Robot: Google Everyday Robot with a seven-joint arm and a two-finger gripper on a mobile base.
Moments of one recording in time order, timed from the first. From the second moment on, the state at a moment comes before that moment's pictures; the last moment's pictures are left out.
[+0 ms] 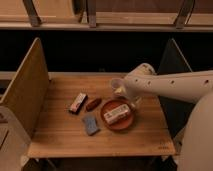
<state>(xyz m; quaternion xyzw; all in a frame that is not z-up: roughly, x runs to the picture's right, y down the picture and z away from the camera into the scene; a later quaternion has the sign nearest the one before) 0.123 0.059 0.791 -0.11 0.16 0.87 0.45</state>
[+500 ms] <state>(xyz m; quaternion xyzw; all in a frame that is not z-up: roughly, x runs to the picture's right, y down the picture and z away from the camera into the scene) 0.117 0.059 0.787 -0.11 0.16 0.86 0.48</state>
